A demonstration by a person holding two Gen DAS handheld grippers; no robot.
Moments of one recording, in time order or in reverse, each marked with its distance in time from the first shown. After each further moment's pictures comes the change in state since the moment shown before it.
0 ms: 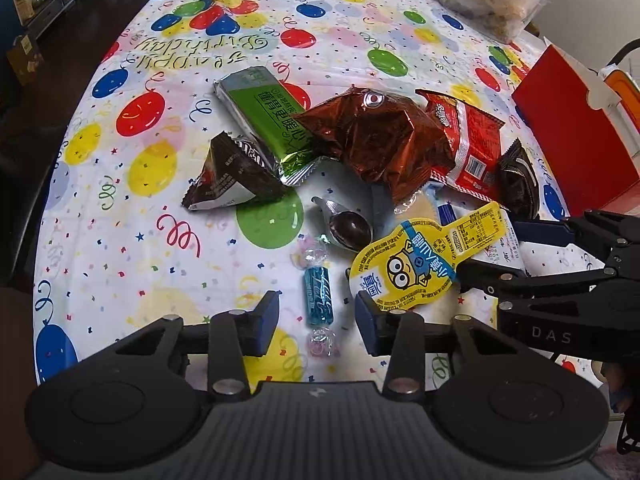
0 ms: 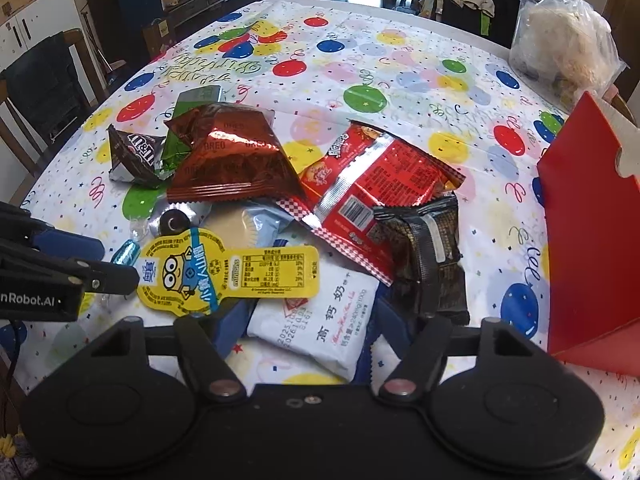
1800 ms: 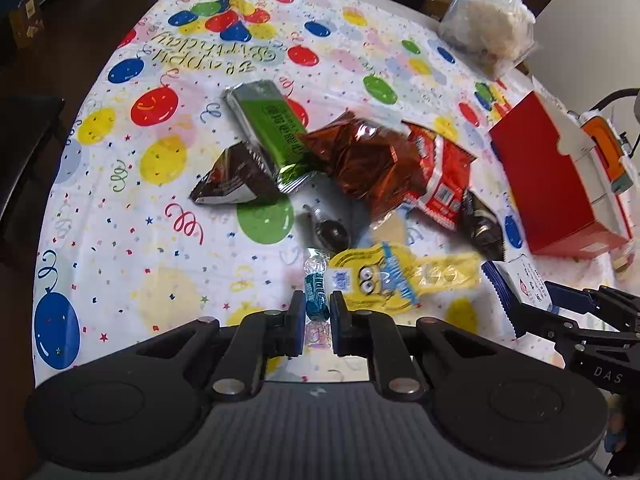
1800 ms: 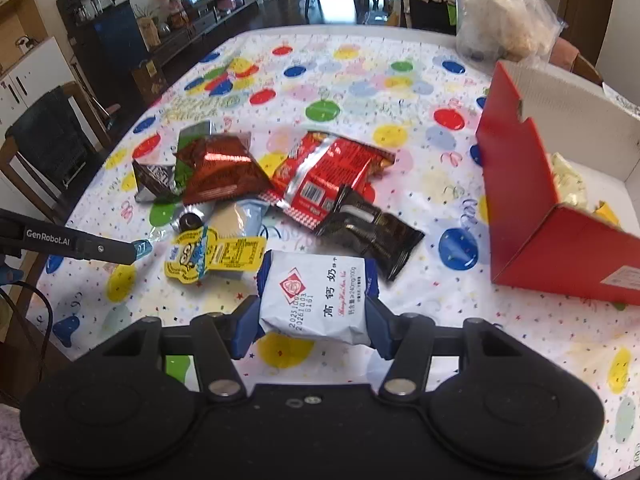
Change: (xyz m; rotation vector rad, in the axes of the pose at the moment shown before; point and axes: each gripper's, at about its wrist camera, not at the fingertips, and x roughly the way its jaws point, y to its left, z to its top) left arm -0.037 0.014 0.001 -0.111 -0.025 -0.112; right arm -0.080 -0.035 -0.033 0.148 -0.068 0.053
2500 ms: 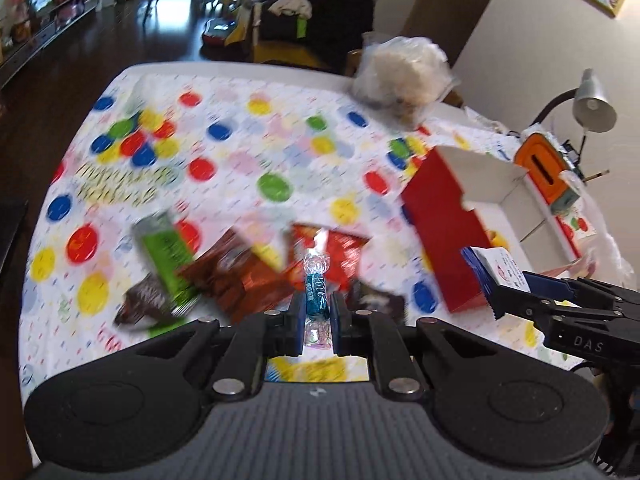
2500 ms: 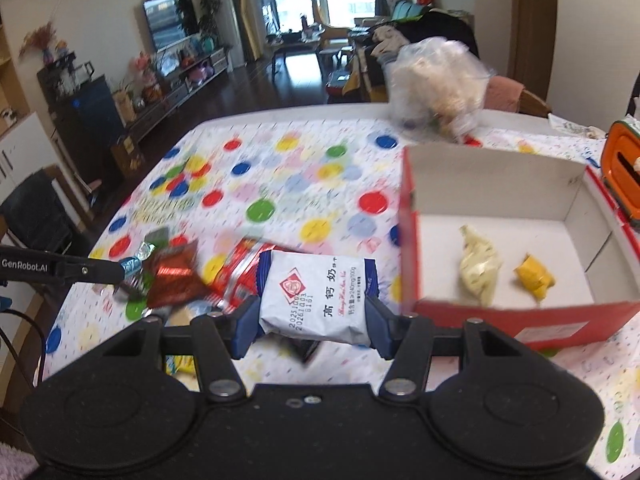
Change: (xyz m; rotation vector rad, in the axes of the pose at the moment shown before) left arm -0.041 -0.105 0.048 0.165 -0.169 -0.059; right arm -0.057 -0.076 0.034 0.108 -0.201 -0.041
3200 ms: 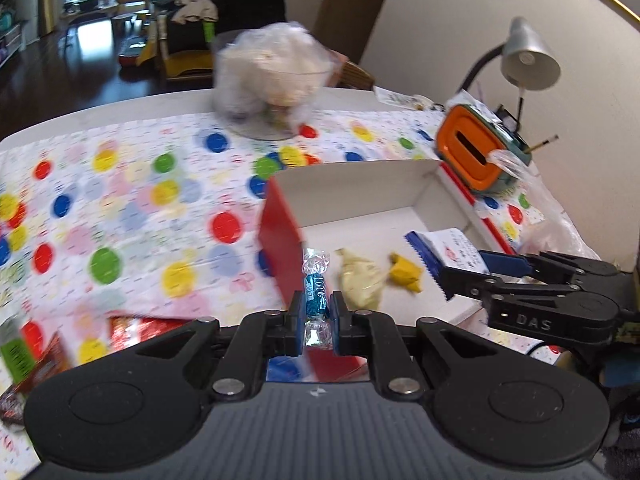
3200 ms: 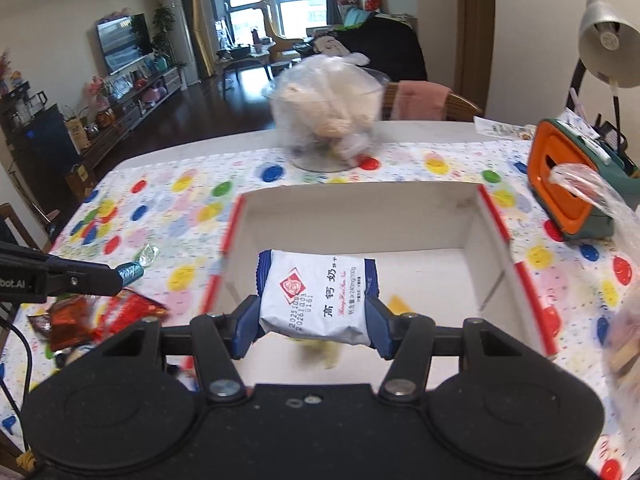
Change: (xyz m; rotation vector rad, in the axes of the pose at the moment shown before) left arm 0.082 -0.168 0.063 0.184 0.042 -0.112; right arm 0.005 -0.147 0.038 0.059 0.000 -0.102
